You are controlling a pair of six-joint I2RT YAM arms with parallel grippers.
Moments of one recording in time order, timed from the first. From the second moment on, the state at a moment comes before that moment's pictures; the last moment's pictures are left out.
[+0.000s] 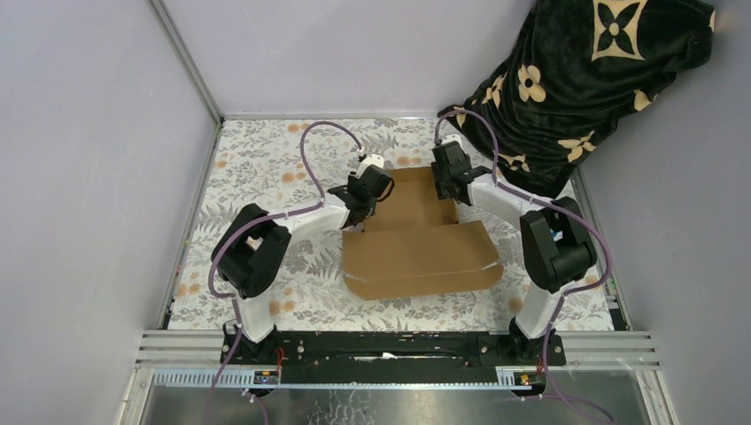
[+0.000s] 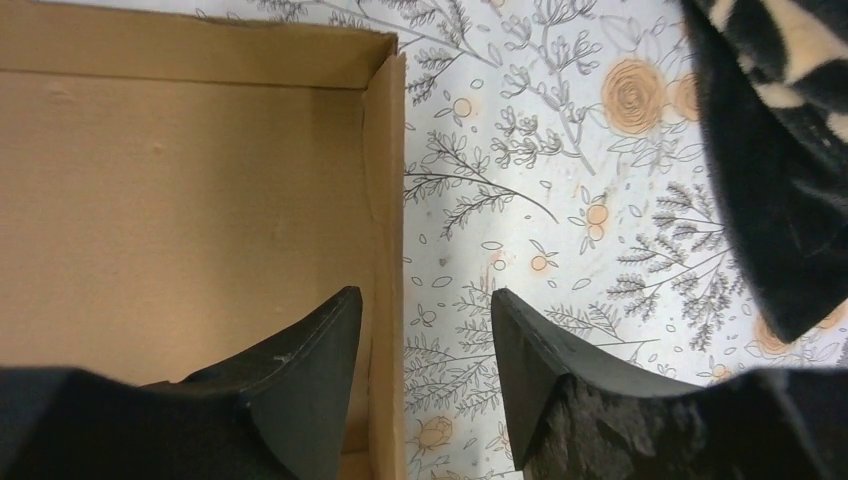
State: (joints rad) left arm -0.68 1.82 1.17 -0.23 -0.50 -0.30; right arm 0.44 1.82 1.21 -0.30 0.40 0.10
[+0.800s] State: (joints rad) left arm -0.65 1.96 1.26 -0.30 -0.57 -0.28; right arm 0.44 1.69 1.17 -0.34 0.29 0.12
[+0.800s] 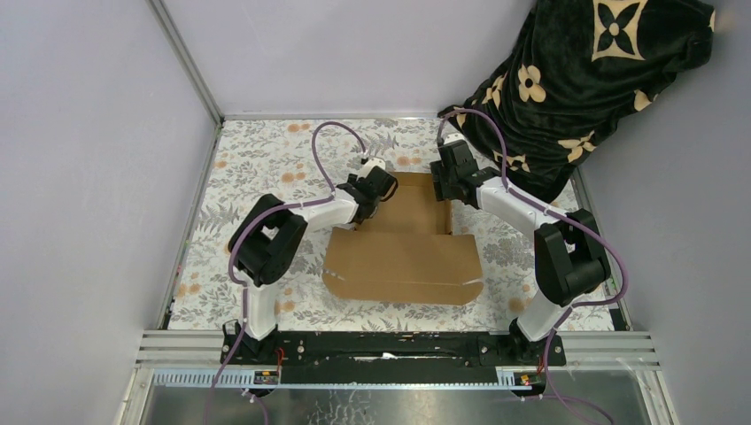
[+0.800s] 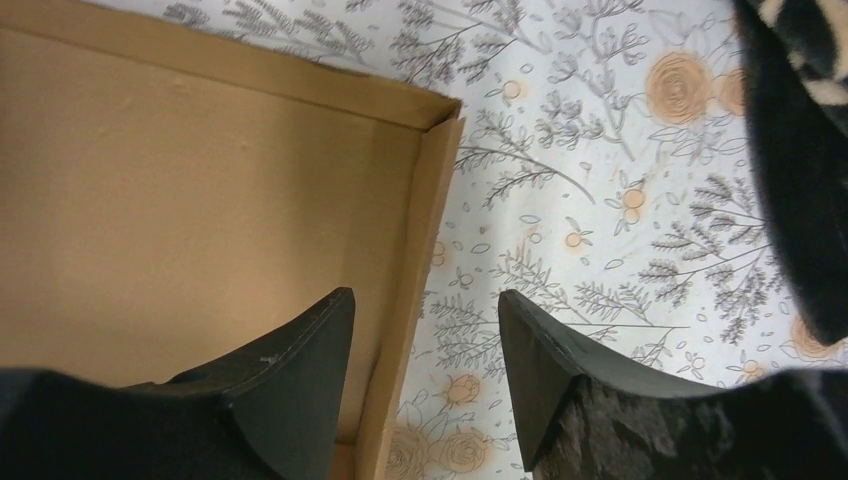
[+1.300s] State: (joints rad) left arm -0.65 1.79 1.30 -0.31 -0.51 -0.28; right arm 0.44 1.64 1.17 -0.39 0.20 0.13
